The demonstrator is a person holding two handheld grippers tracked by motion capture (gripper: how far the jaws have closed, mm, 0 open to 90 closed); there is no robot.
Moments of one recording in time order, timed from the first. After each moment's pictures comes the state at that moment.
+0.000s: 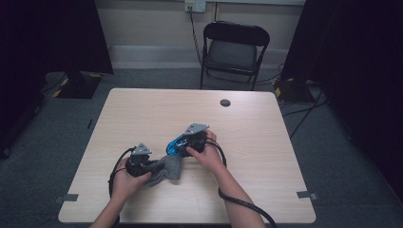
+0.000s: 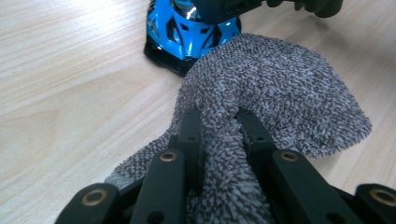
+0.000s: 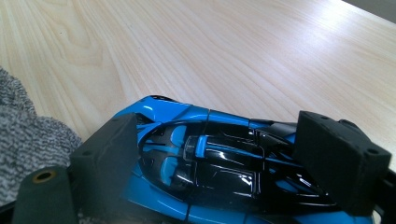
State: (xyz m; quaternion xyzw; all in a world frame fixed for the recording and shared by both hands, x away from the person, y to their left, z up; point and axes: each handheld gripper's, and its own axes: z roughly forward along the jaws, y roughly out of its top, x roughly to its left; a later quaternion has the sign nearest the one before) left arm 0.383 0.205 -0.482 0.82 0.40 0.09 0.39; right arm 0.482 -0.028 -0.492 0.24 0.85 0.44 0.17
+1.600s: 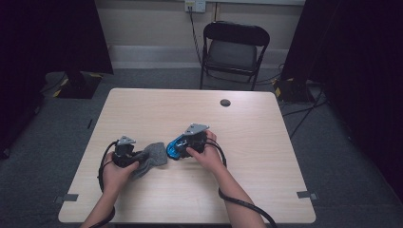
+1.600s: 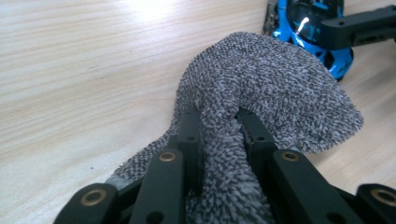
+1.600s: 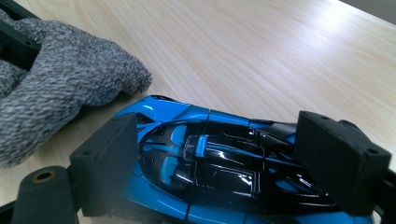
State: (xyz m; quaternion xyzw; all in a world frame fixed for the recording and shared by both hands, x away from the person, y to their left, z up) left arm 0.404 0.249 -0.481 0.77 0.50 0.13 0.38; right arm 0.482 -0.028 -0.493 0.24 0.85 0.45 0.17
